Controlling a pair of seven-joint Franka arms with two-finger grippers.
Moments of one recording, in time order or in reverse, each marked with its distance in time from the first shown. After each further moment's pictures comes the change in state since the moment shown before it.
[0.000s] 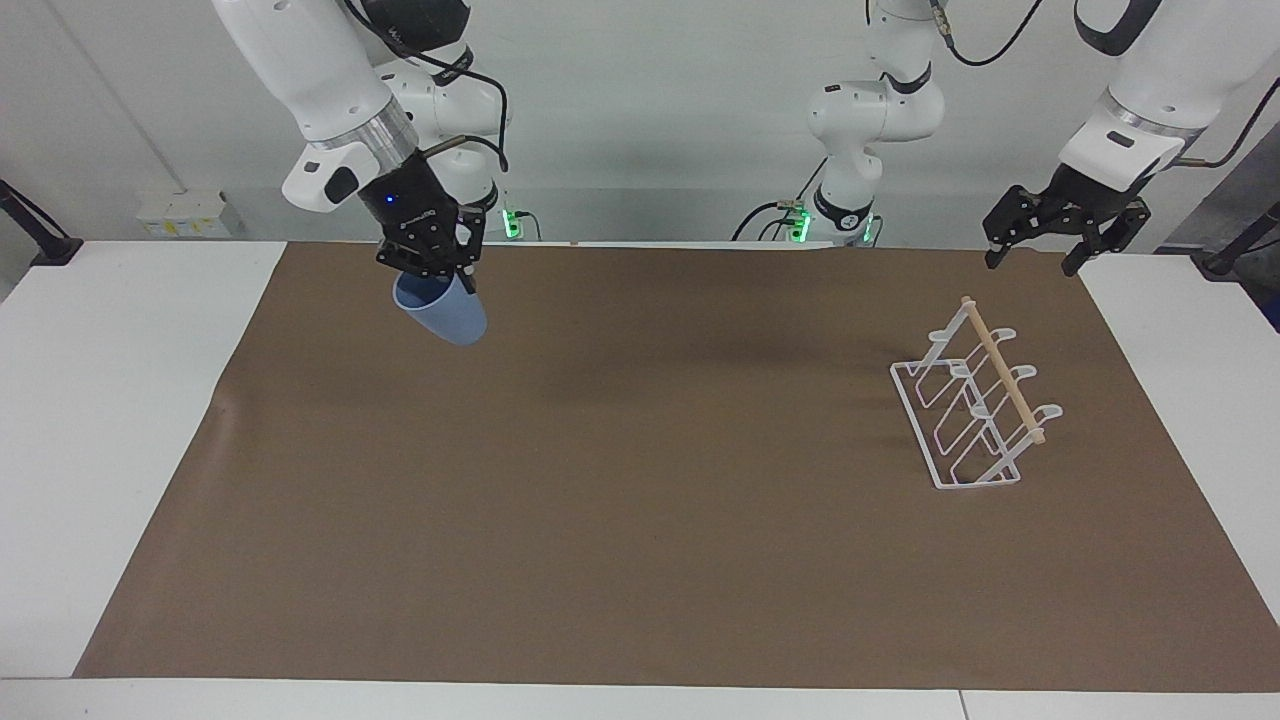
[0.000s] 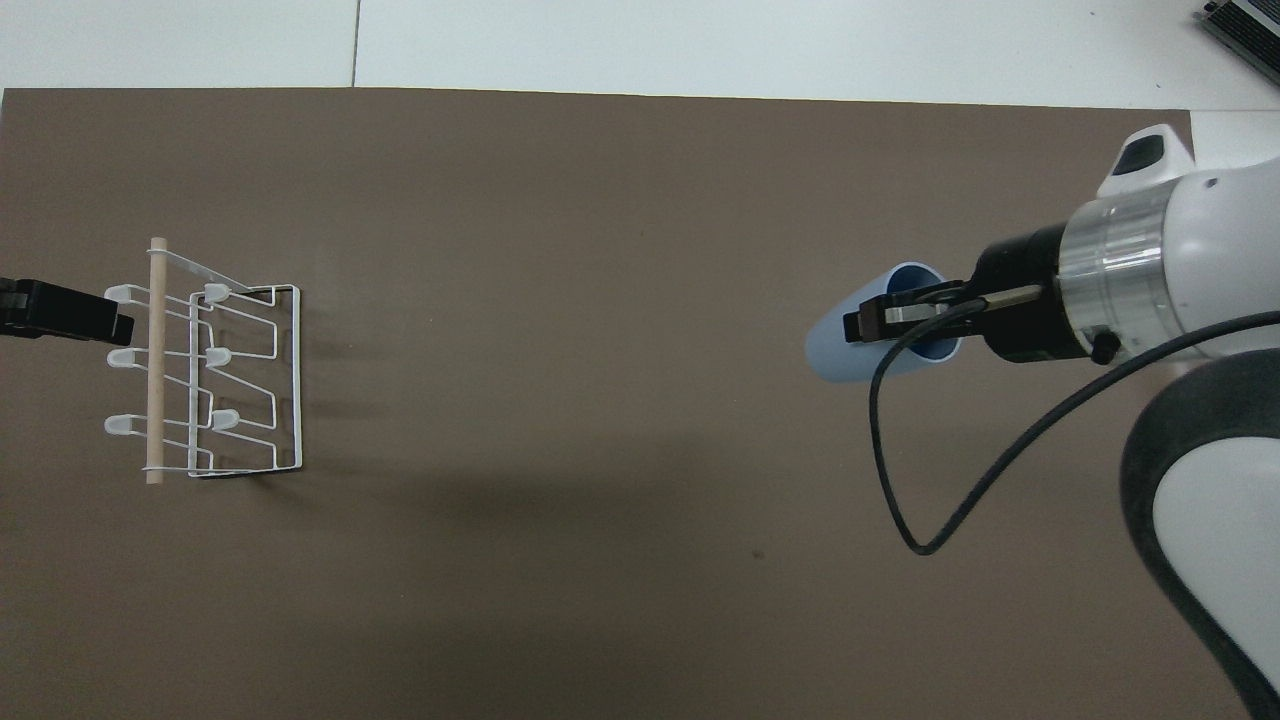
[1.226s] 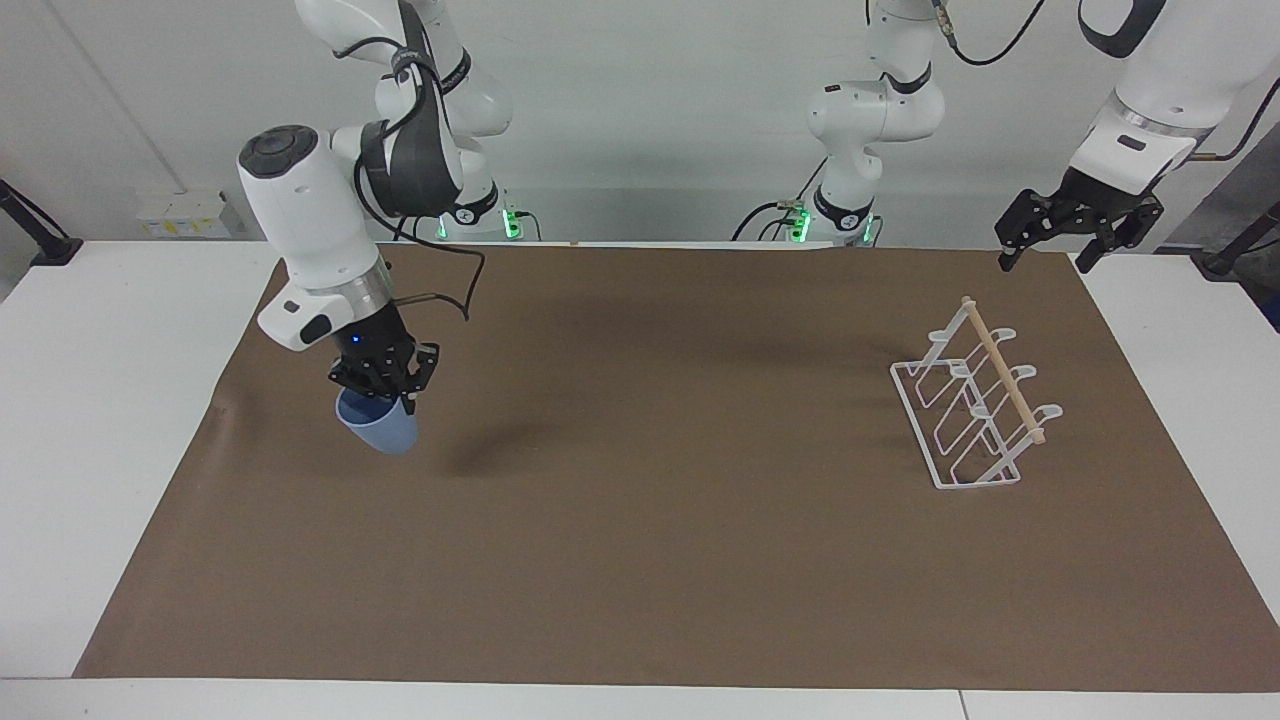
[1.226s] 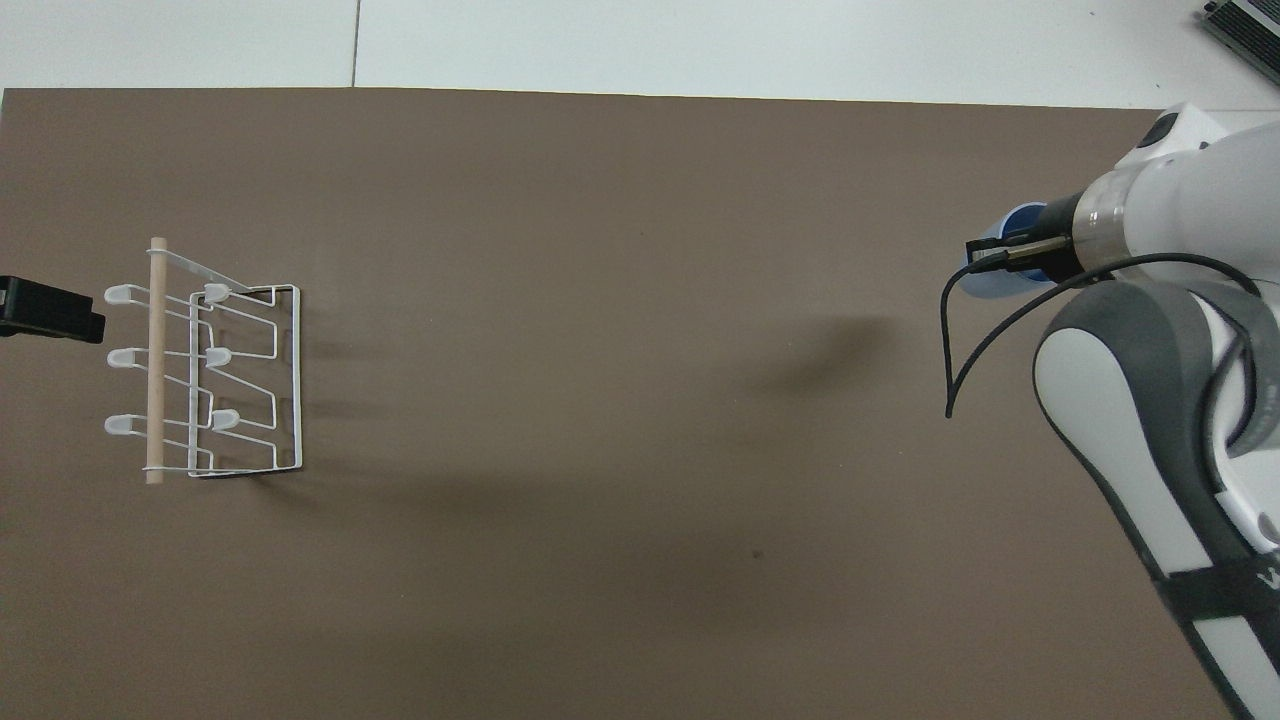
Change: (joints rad) left arm 0.001 0.000 0.006 0.003 0.063 0.000 -0.043; right arm -0.111 0.068 -0.036 -0.085 -0.470 0.204 -0.146
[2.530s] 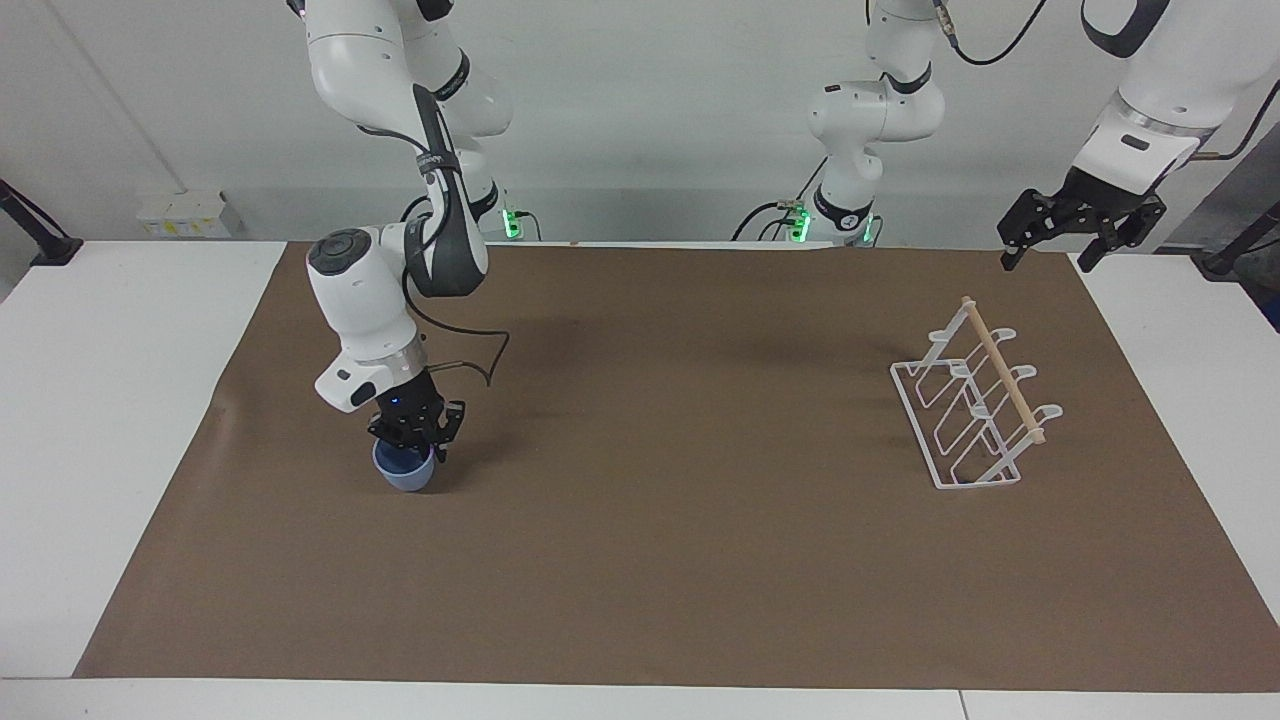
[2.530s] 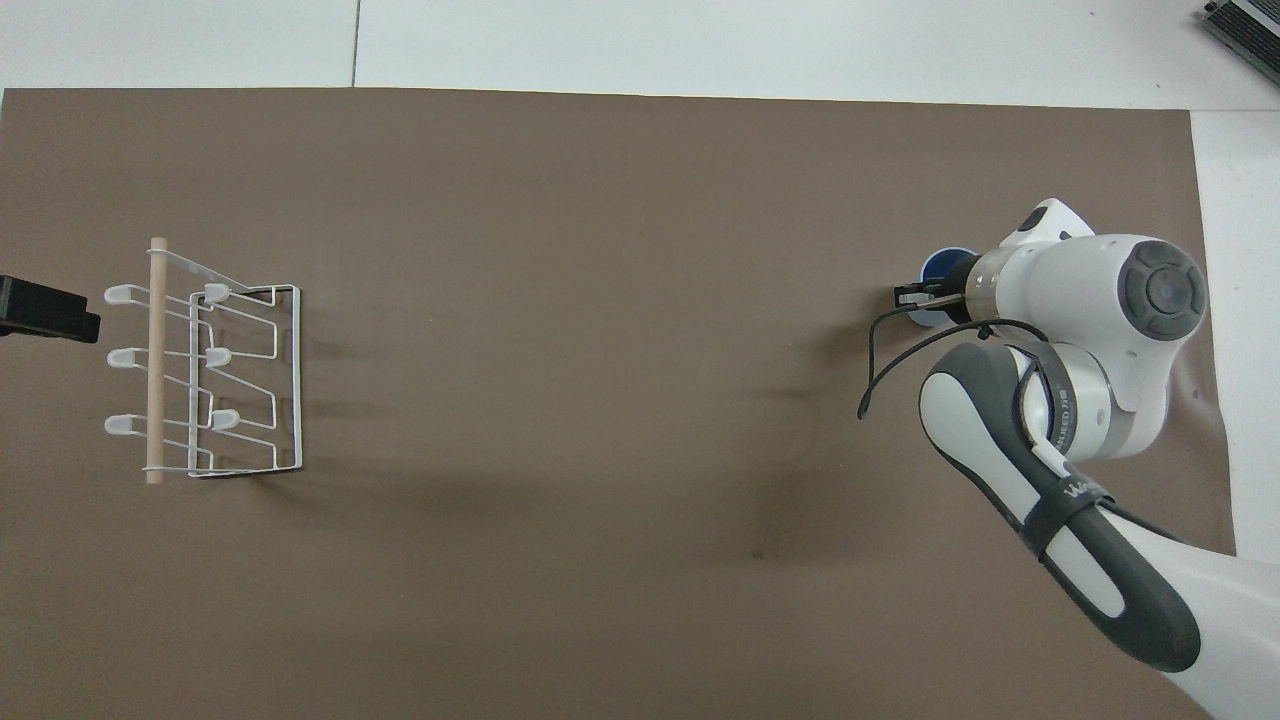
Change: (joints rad) left arm 0.001 0.000 0.012 0.001 0.008 0.001 0.000; right arm -0.002 0.213 -0.004 -0.292 0.001 0.555 0.000
